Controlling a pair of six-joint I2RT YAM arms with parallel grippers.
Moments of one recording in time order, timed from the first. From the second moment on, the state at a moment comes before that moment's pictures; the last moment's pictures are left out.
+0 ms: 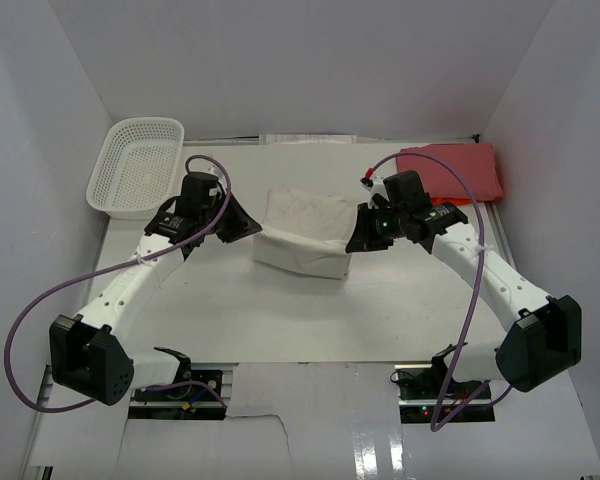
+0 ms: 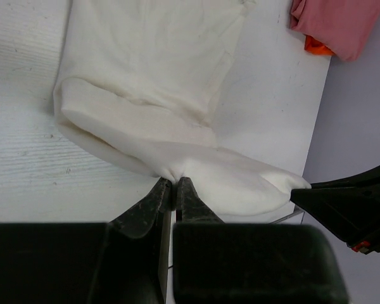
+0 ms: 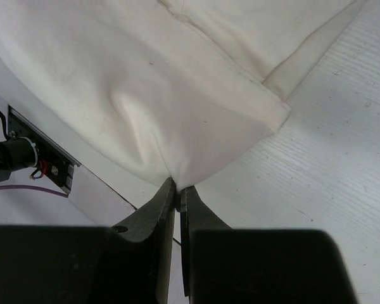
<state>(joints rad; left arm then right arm) -0.36 1.26 1.08 -0.53 0.22 -0.81 0.49 1.33 1.14 -0.67 -0.40 0.32</state>
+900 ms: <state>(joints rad) -0.31 1.57 1.37 -0.48 0.23 -0.79 0.38 1.53 1.36 -0.68 -0.45 0.27</state>
